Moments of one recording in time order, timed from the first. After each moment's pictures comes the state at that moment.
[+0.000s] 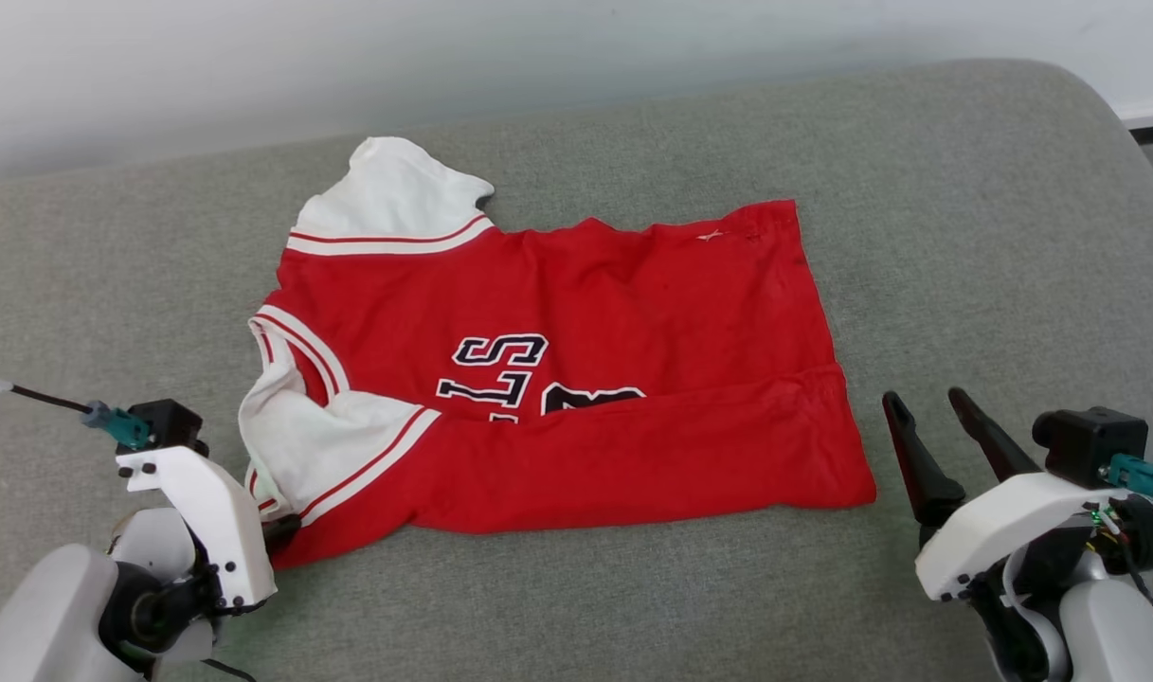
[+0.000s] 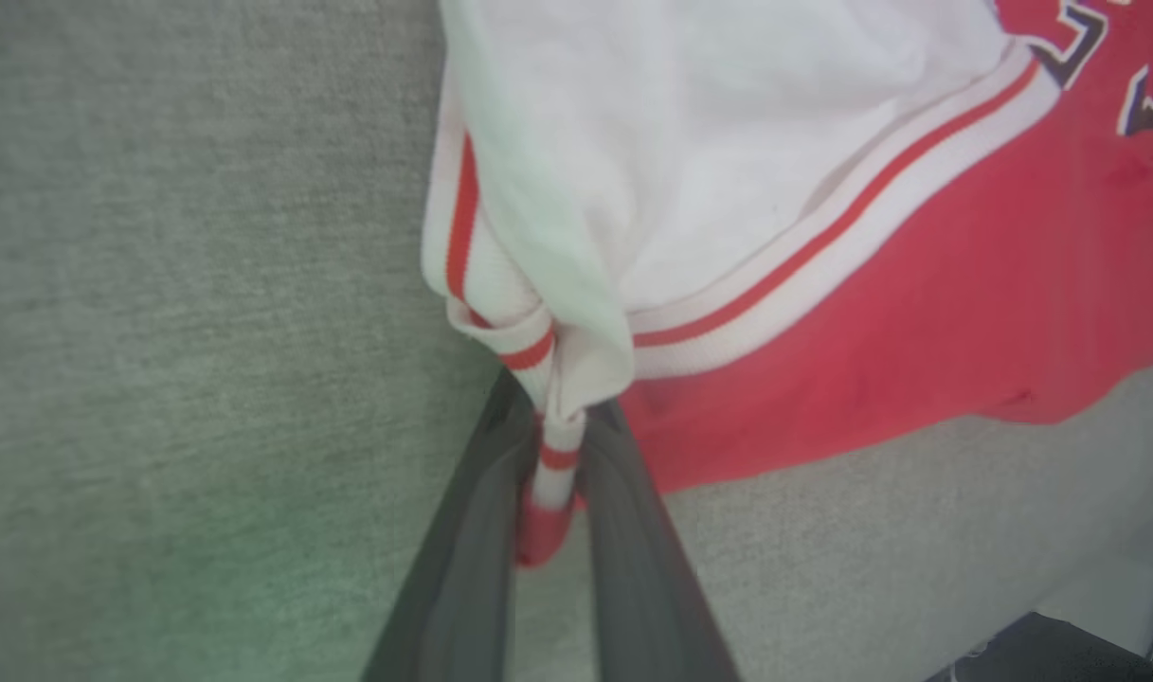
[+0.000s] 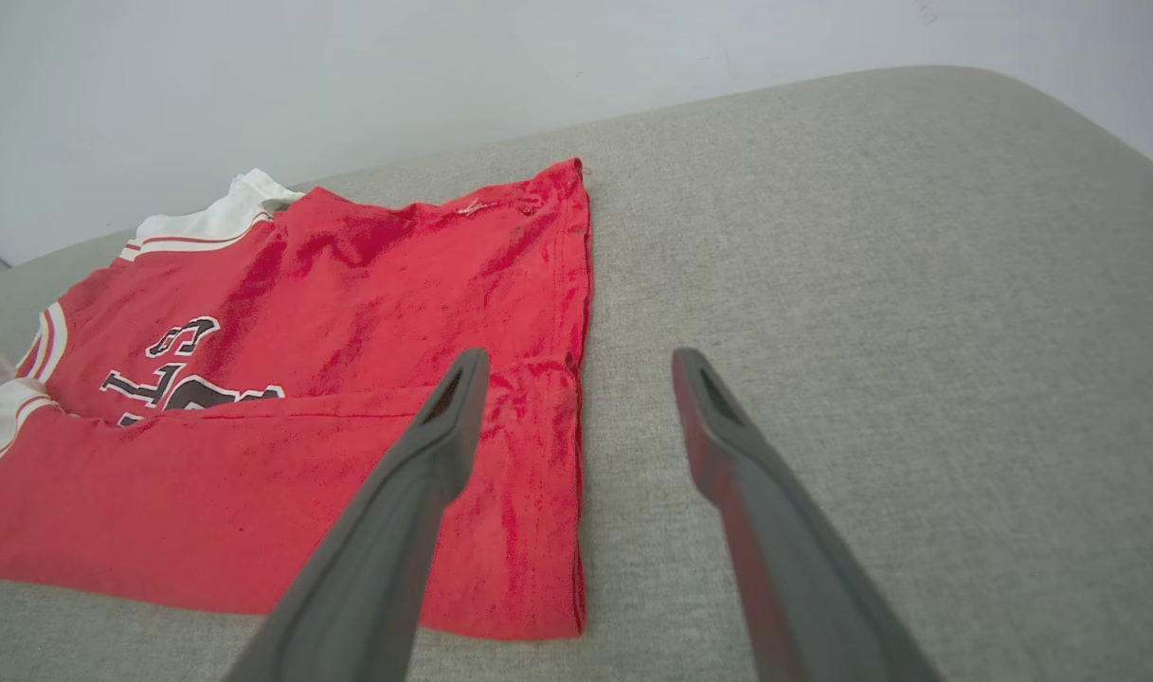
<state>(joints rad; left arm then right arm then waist) -0.34 0.55 -0.37 0.39 -0.96 -0.01 0.69 -0.18 -0.14 0.04 0.19 0.34 0.13 0.07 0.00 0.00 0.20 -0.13</state>
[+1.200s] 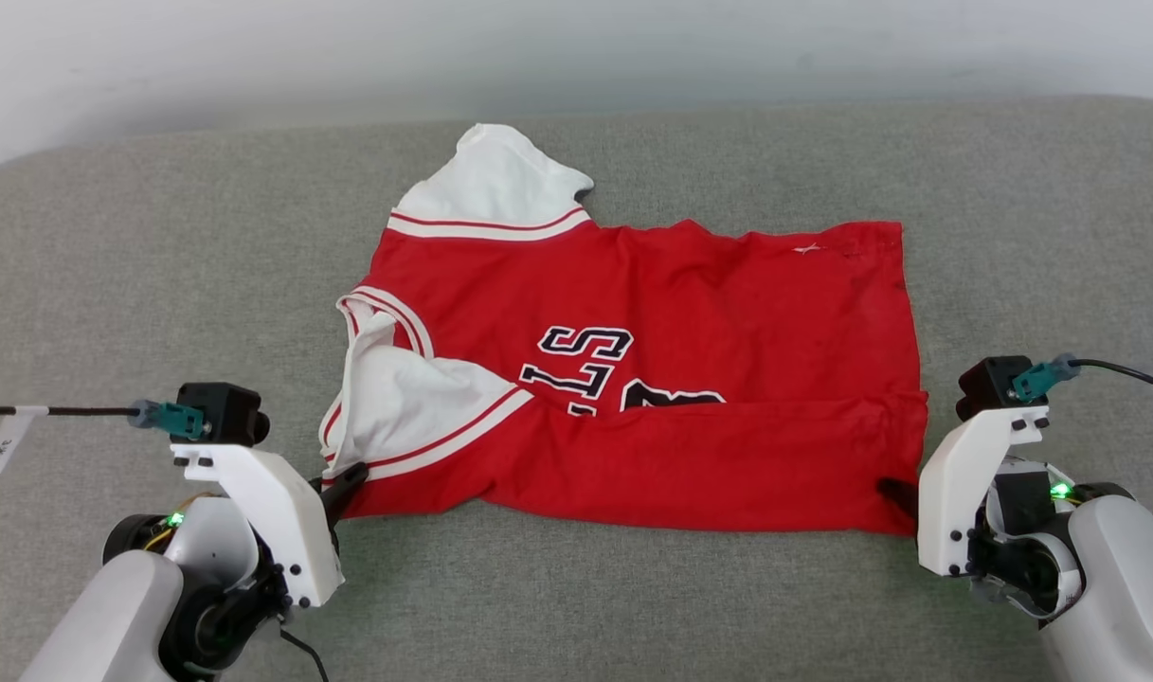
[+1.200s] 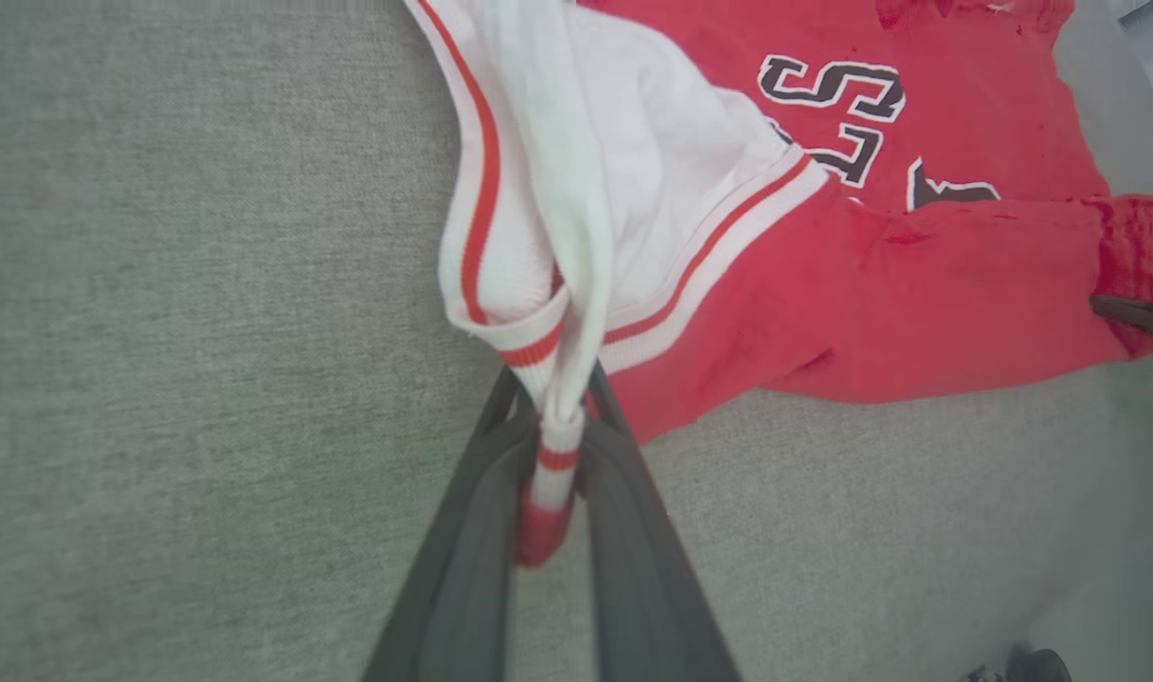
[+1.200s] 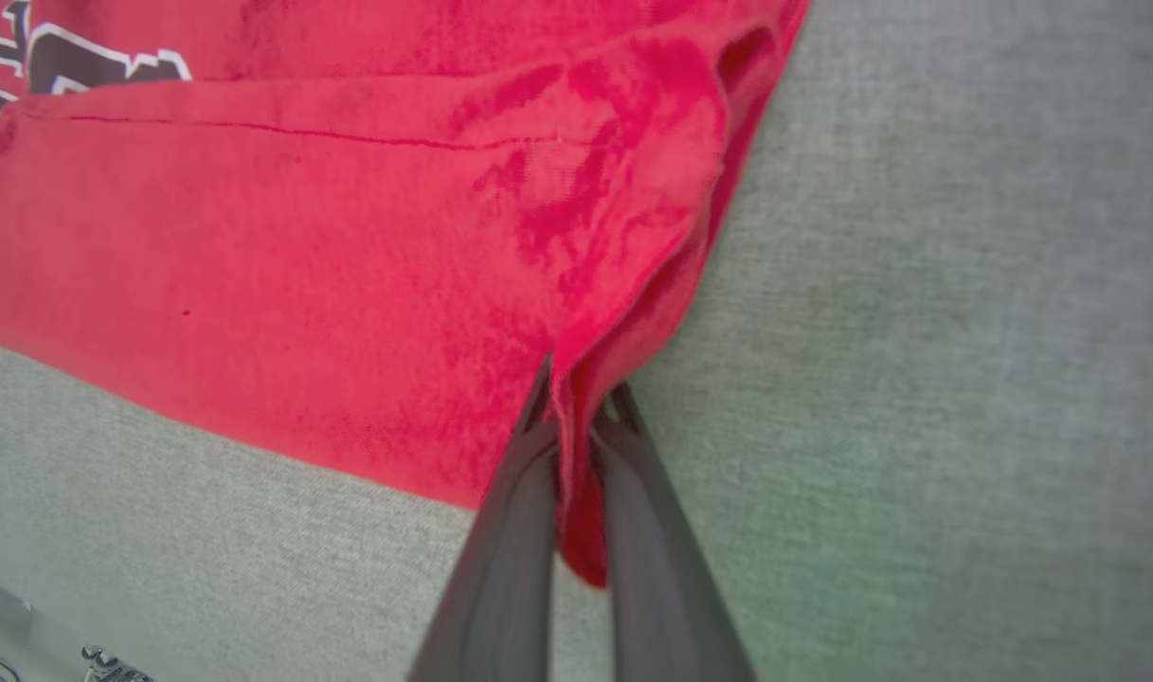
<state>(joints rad) -0.29 0.52 -0.37 0.16 -0.88 0.01 0.47 -0.39 -0.26 0.18 0.46 0.52 0.13 0.71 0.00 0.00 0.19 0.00</state>
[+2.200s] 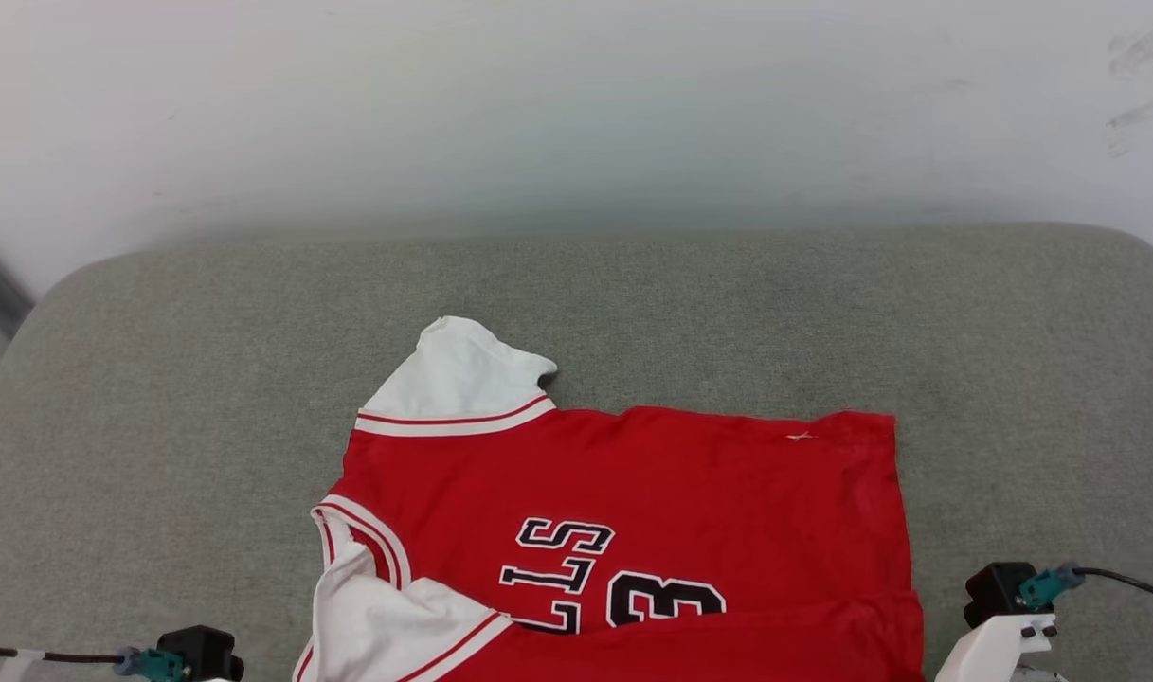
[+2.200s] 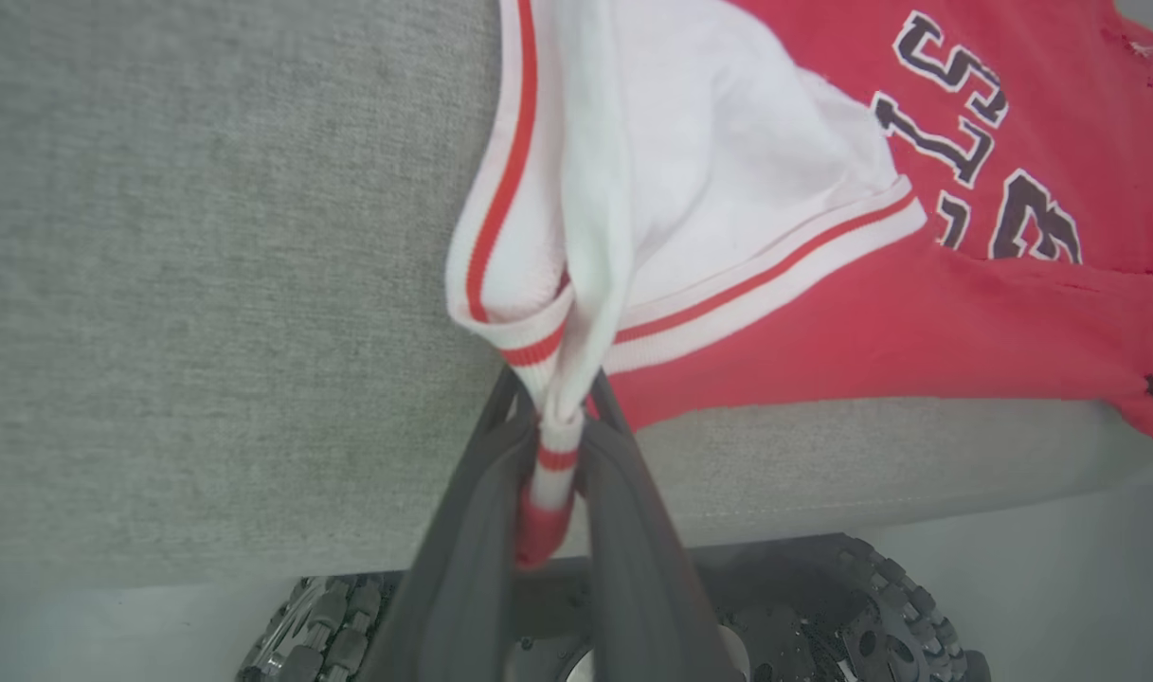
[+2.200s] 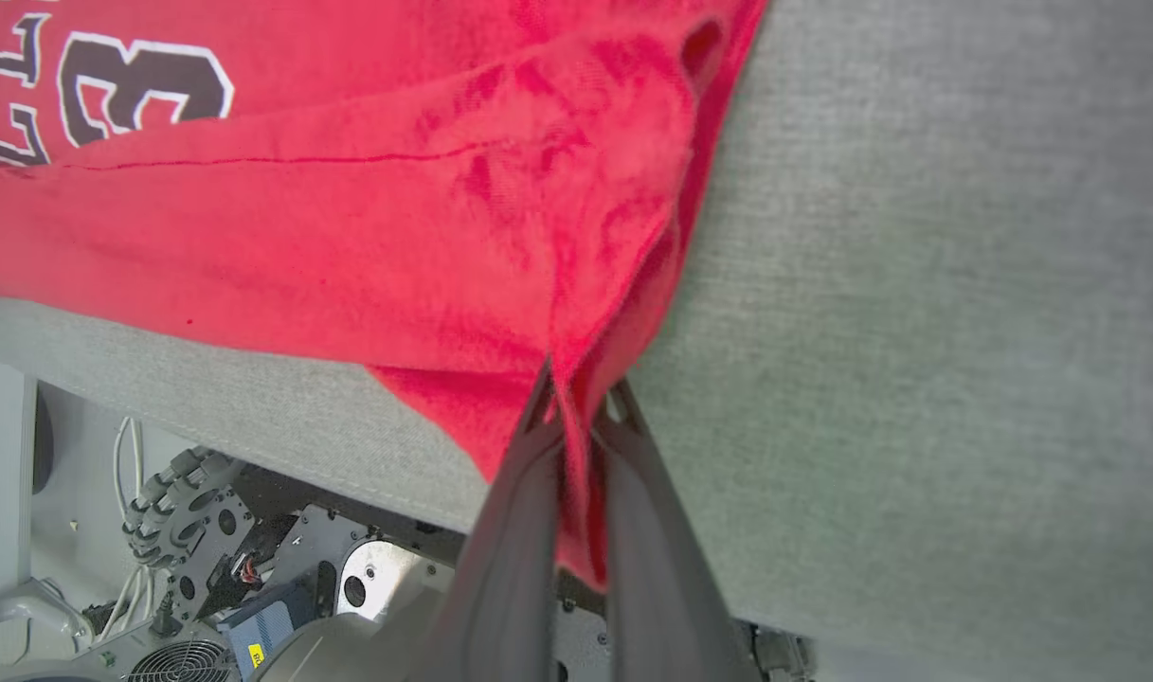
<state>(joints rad) 0.15 0.53 -0.33 0.05 -0.95 0.16 0.40 0.01 -0.28 0.15 0.25 0.56 0.13 0.72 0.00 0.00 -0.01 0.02</state>
